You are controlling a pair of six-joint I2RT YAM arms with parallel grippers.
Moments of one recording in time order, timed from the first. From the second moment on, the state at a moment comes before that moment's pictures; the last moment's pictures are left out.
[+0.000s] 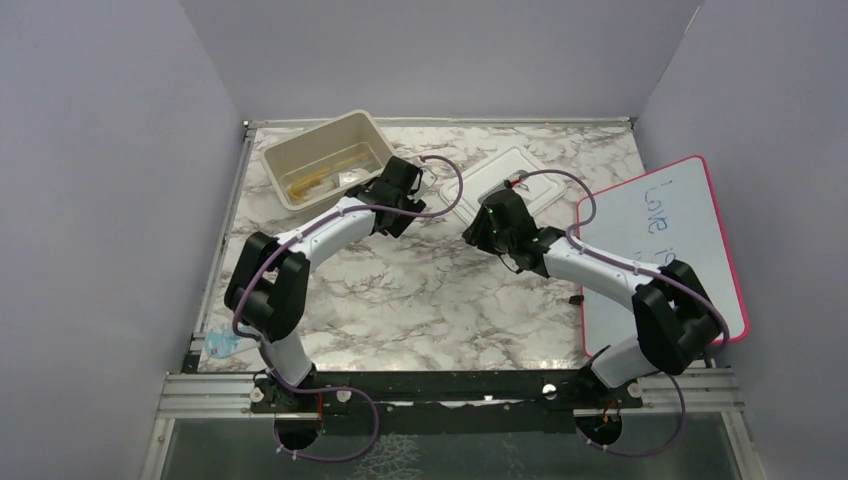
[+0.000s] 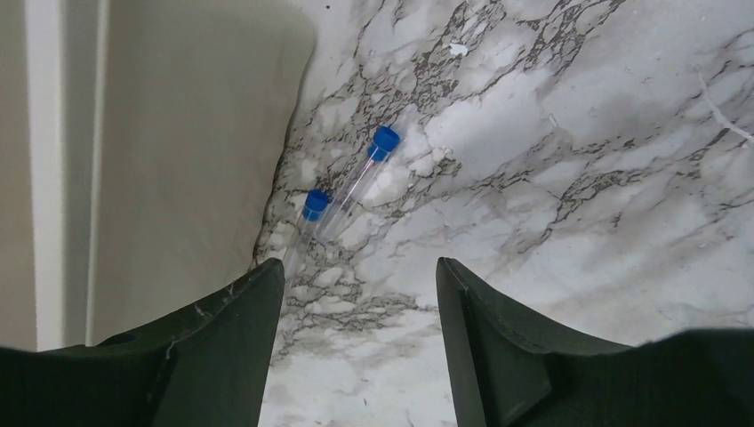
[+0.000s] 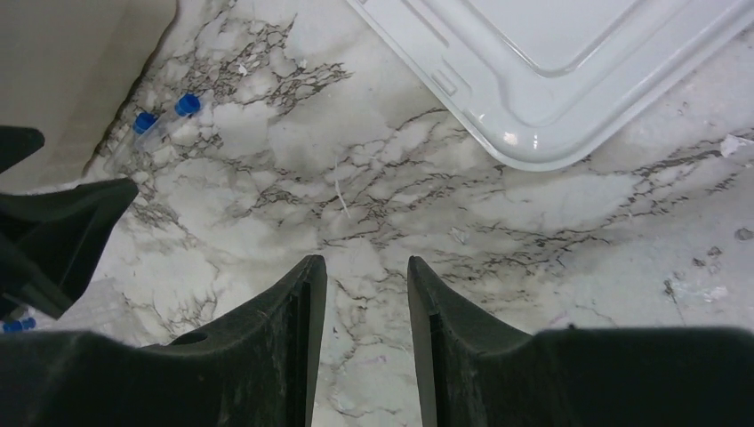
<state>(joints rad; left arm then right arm) -0.56 1.70 1.25 -0.45 -0.29 0.27 0.65 1.51 0.90 -0.10 0.21 0.83</state>
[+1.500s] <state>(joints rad) -0.42 2.05 1.49 -0.62 0.05 0.43 0.64 1.45 0.84 -0.05 0.18 0.84</state>
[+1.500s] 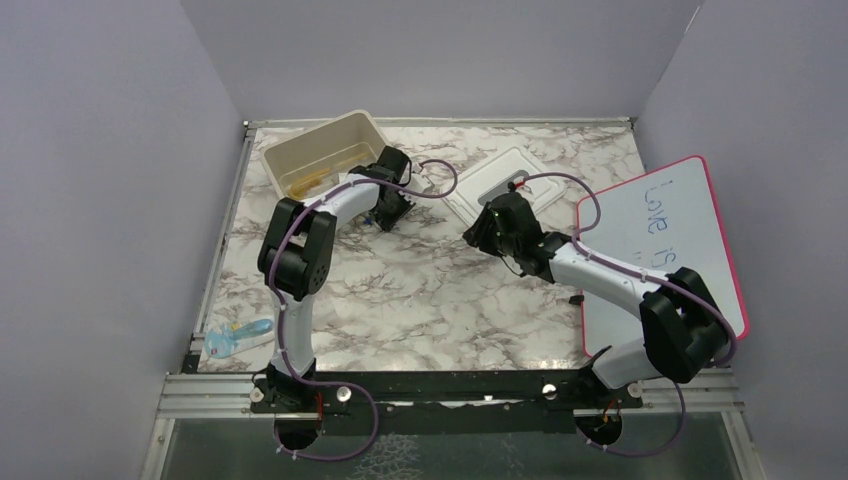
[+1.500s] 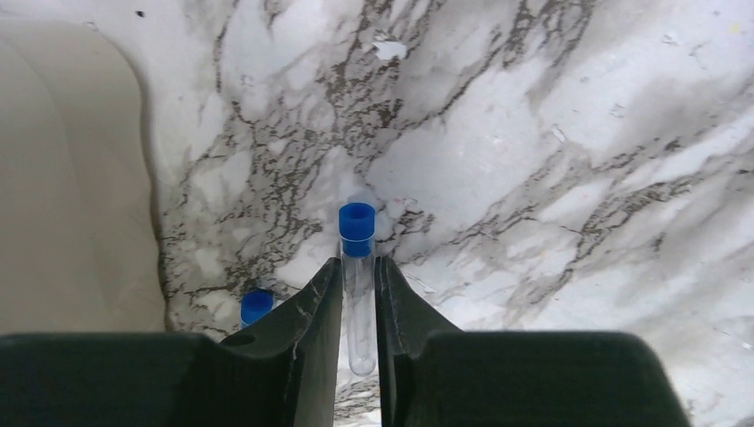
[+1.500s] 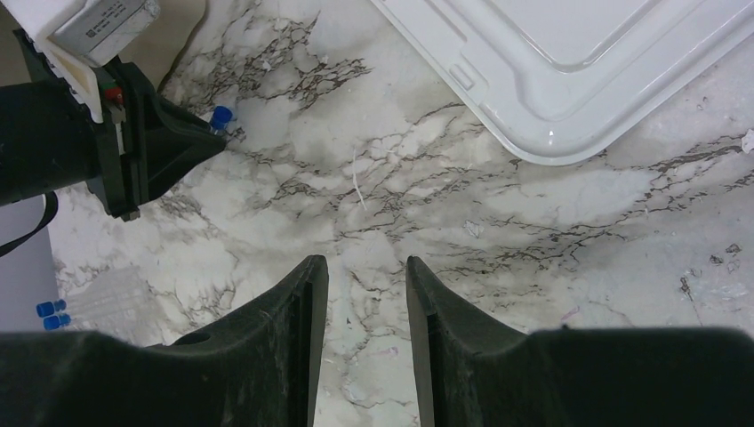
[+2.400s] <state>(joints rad) -0.42 1.98 1.41 -0.72 0.13 0.35 0.64 1.44 0.83 -0.05 0.17 0.84</state>
